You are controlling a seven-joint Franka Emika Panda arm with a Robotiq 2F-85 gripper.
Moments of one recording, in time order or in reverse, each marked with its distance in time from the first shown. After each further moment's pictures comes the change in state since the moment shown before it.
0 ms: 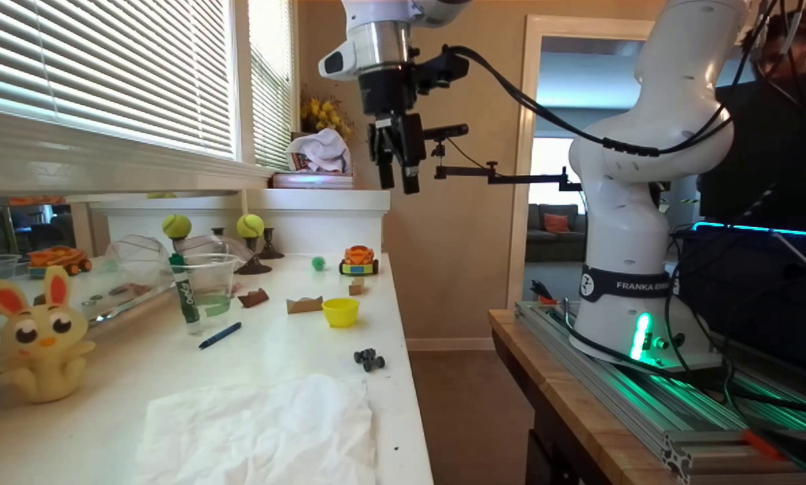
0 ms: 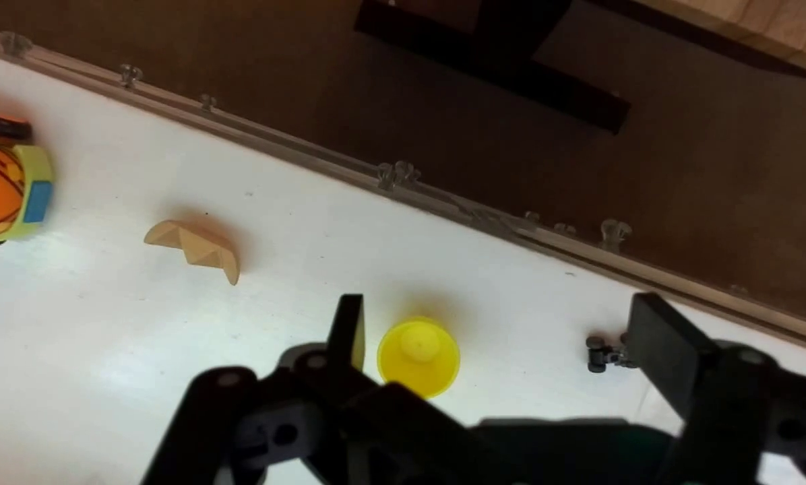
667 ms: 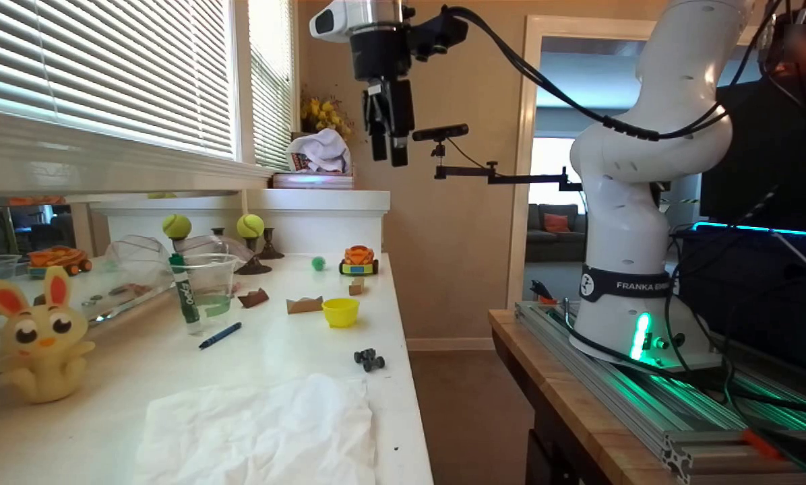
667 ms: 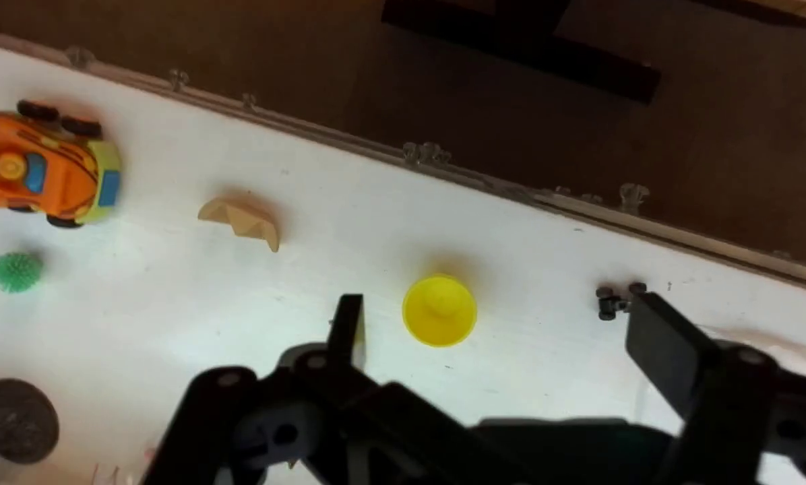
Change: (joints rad) arm -0.028 -0.008 0.082 0.091 -0.021 -0.068 0.101
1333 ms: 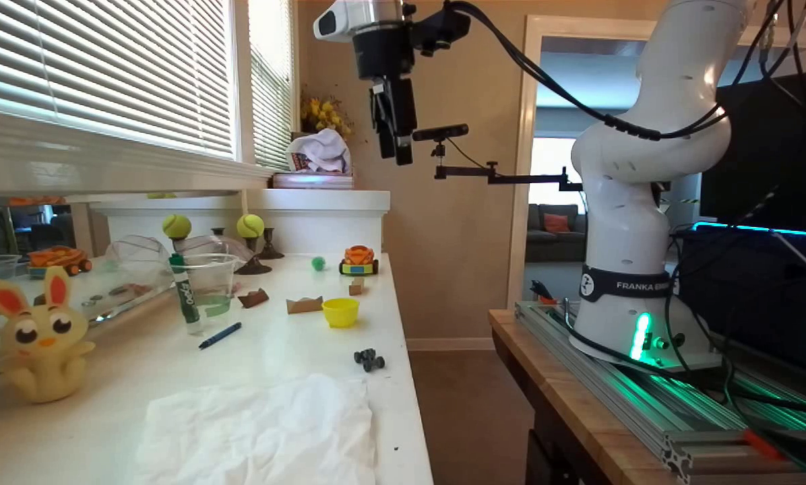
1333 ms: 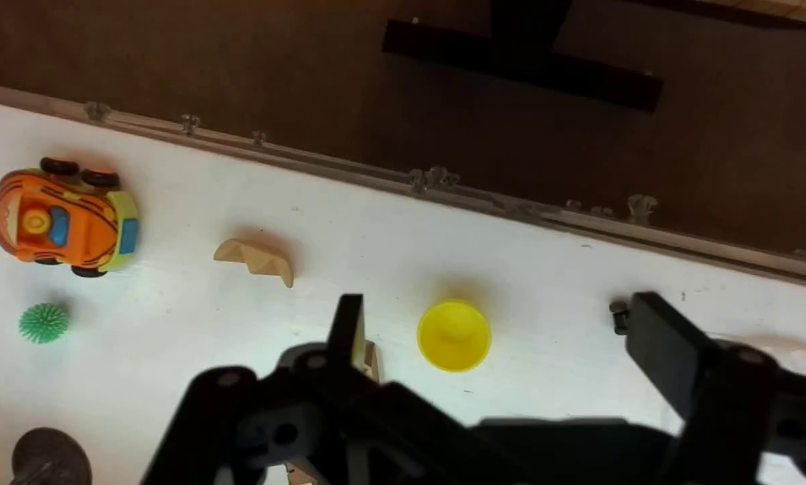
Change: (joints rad) arm -0.028 0.002 0.031 0.017 -0.002 -0.061 0.076
